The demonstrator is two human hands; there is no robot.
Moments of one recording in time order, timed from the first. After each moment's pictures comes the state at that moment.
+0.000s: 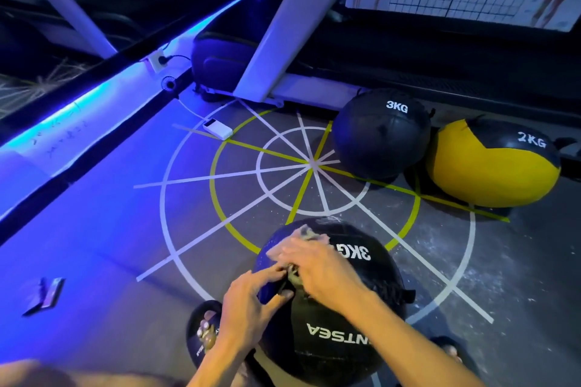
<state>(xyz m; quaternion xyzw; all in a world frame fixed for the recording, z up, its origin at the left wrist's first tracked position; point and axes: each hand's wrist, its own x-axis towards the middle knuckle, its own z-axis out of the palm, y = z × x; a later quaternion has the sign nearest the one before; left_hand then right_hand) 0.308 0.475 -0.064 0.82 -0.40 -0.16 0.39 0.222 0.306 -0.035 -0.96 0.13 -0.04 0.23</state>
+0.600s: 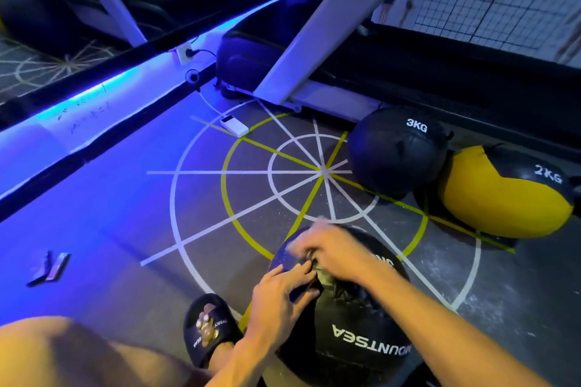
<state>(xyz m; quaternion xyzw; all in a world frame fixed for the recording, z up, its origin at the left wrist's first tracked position) 0.289 0.452 -0.076 0.79 -0.42 -0.10 0.43 0.248 0.261 -0.015 -0.96 0.12 0.09 0.22</state>
